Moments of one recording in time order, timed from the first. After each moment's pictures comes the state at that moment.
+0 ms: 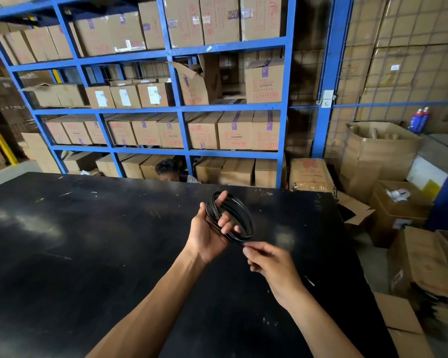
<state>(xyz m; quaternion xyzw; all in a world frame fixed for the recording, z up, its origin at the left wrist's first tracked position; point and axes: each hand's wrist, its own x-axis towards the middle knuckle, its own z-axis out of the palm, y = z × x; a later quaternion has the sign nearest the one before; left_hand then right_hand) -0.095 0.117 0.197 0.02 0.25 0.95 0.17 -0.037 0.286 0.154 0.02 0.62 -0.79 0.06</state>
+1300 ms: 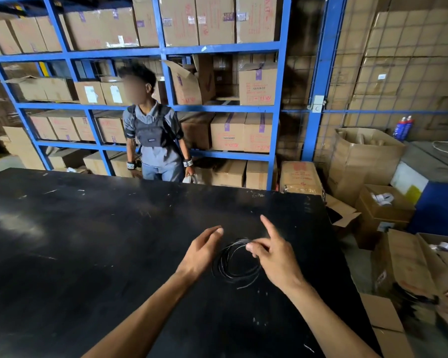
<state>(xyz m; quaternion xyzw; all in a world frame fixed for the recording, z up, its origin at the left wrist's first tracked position) -0.069 0.104 0.155 -0.01 0.79 0.61 0.00 -0.056 0.307 0.155 -0.07 0.84 -0.53 -0.09</state>
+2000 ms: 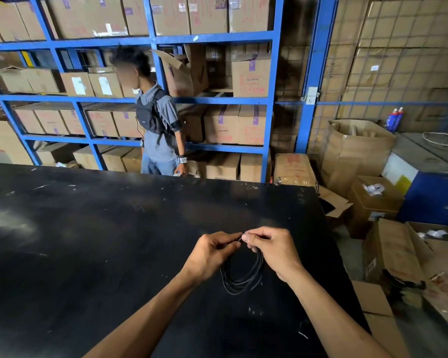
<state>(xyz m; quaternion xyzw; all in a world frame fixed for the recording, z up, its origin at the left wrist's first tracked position) -0.057 0.129 0.151 0.16 0.81 0.57 -0.02 -0.061 0.314 0.160 -0.01 0.75 -0.66 -0.05</state>
